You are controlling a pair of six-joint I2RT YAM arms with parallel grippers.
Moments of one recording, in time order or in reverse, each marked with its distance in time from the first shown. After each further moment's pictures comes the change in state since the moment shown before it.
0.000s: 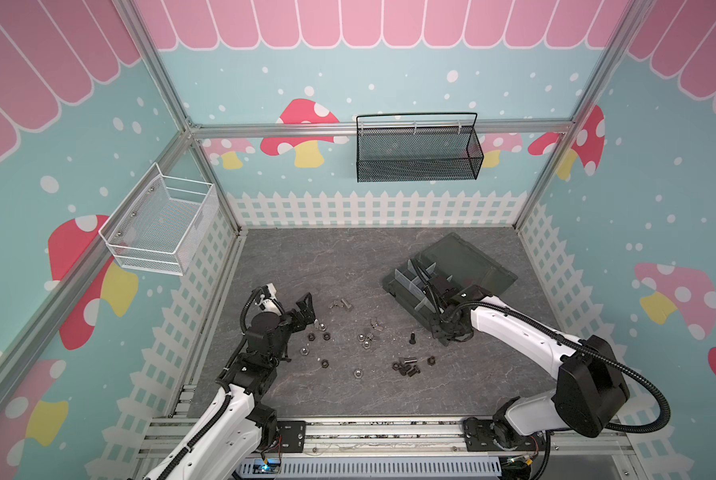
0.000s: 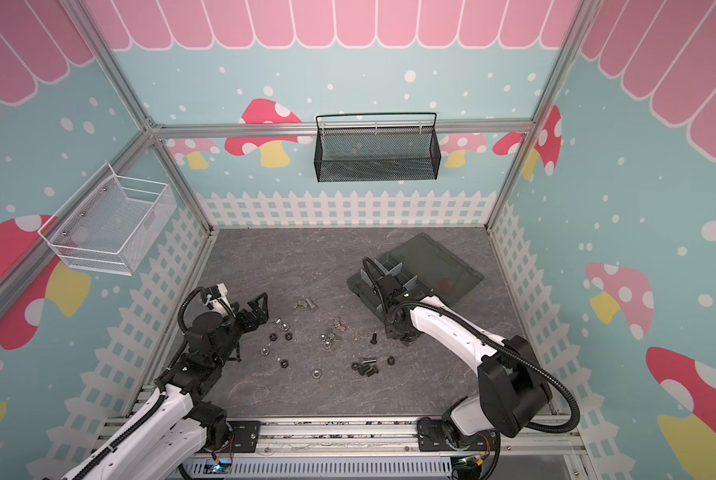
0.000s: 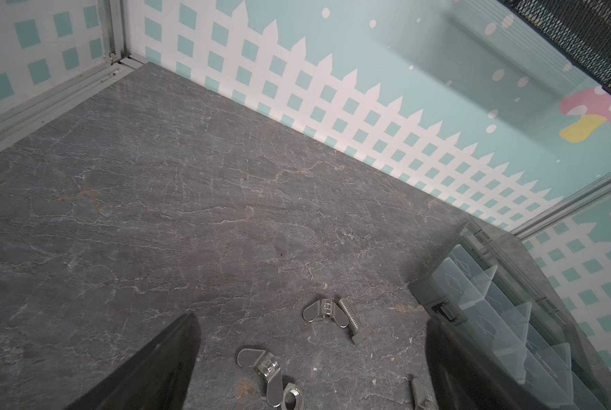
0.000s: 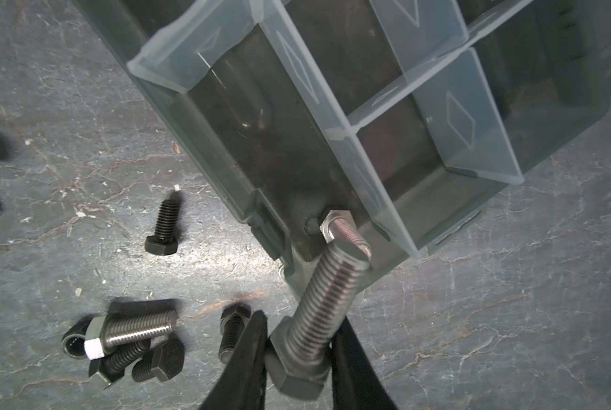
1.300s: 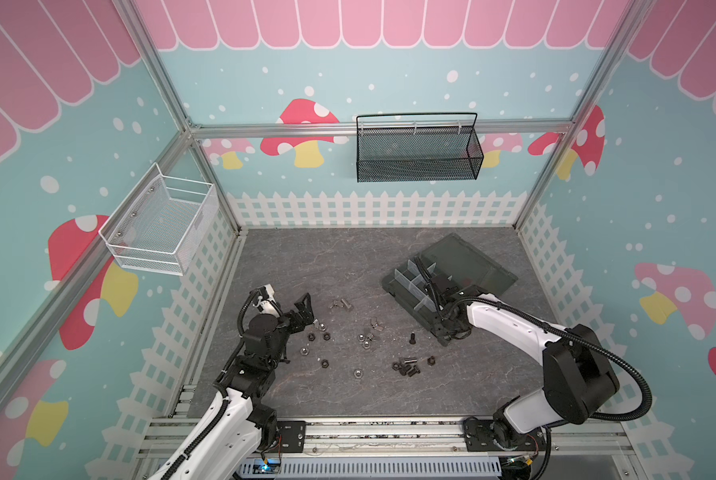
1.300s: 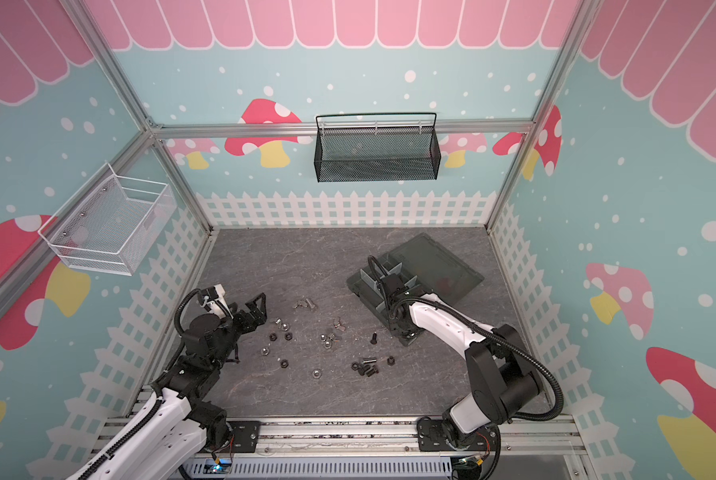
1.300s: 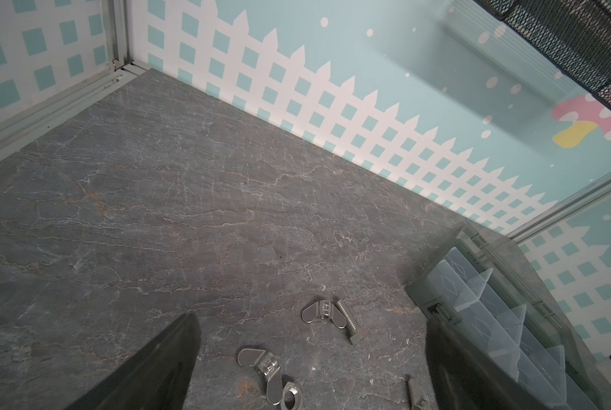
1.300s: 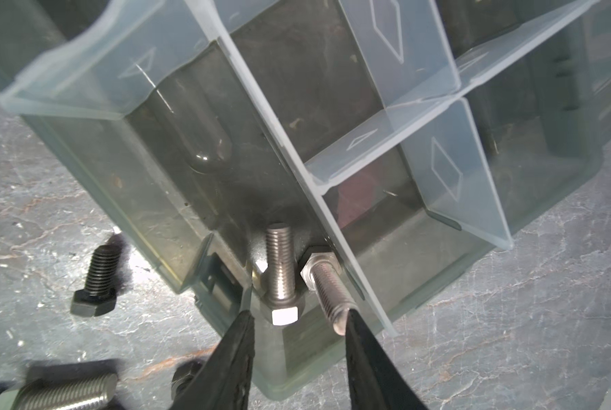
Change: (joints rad) left arm 0.000 -0.035 0.000 -0.026 -0.004 0.000; right arm -0.056 0.072 -0.040 0.109 0.034 -0.105
